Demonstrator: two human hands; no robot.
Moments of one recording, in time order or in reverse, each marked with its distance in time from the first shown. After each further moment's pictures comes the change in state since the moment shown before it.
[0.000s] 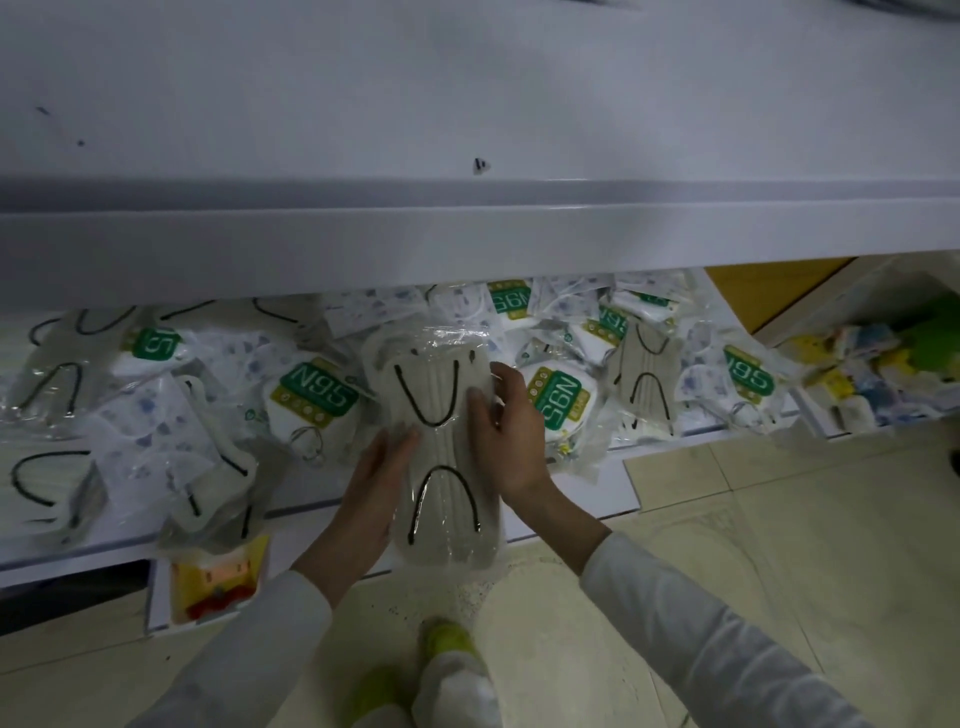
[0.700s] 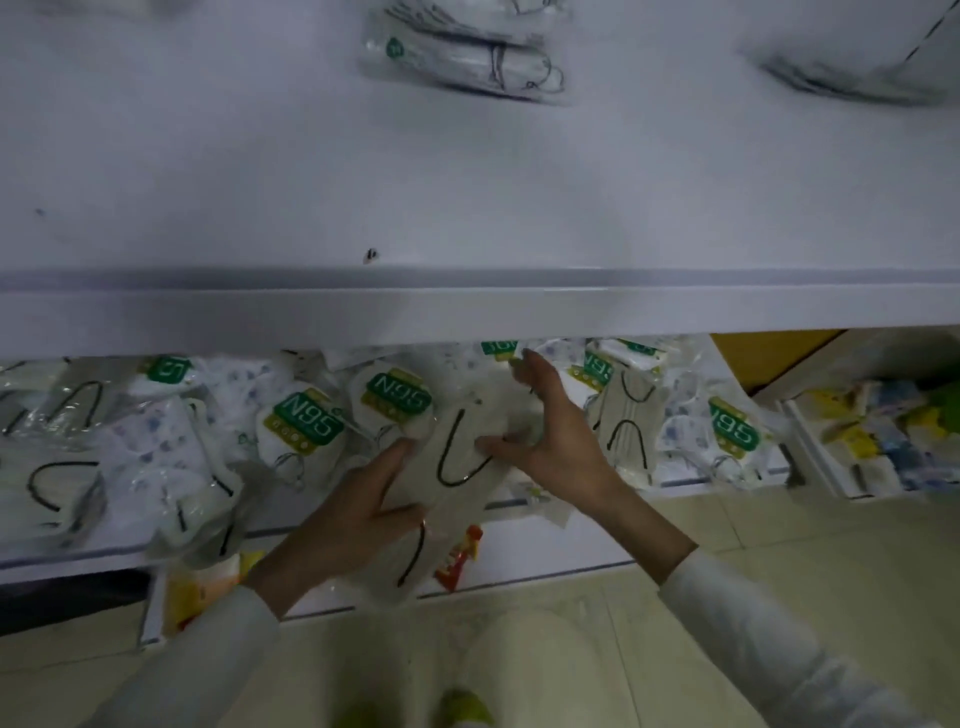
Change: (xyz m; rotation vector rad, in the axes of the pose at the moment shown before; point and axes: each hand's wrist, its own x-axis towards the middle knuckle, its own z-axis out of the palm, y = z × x) left_hand -0.023 0.040 0.023 0.784 -0.268 0.316; right_hand 0.038 -0.023 -0.110 -0.061 -0.398 -0.081
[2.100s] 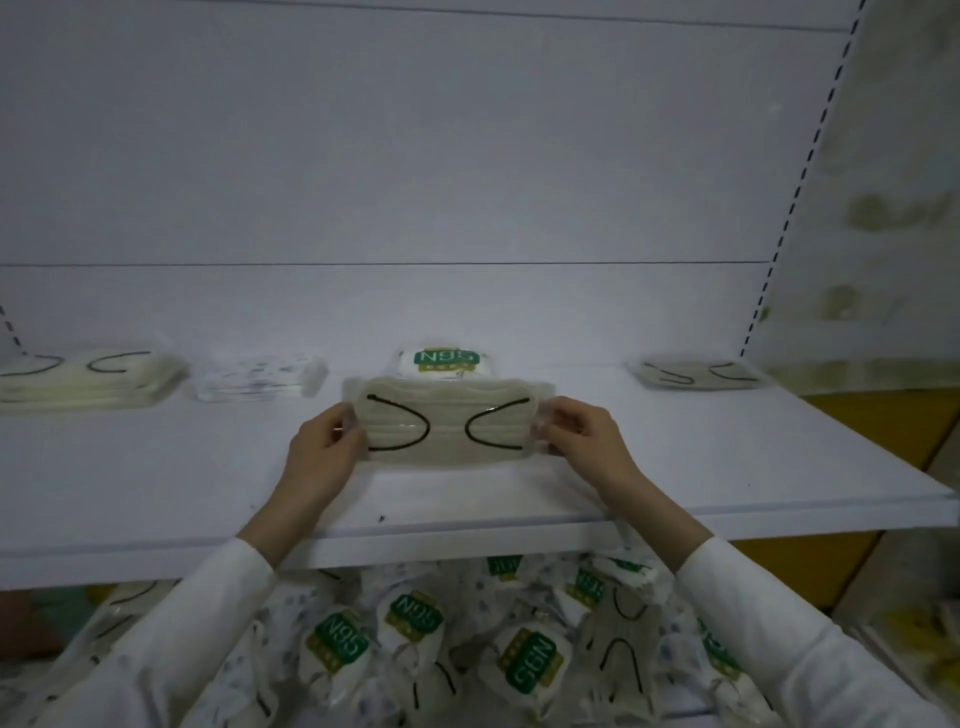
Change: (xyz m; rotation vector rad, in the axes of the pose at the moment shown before) left_hand -0.003 0.245 -0.105 0.106 0.763 0.206; right_hand 0.028 -0.160 -0.172 0.286 0.209 -0.305
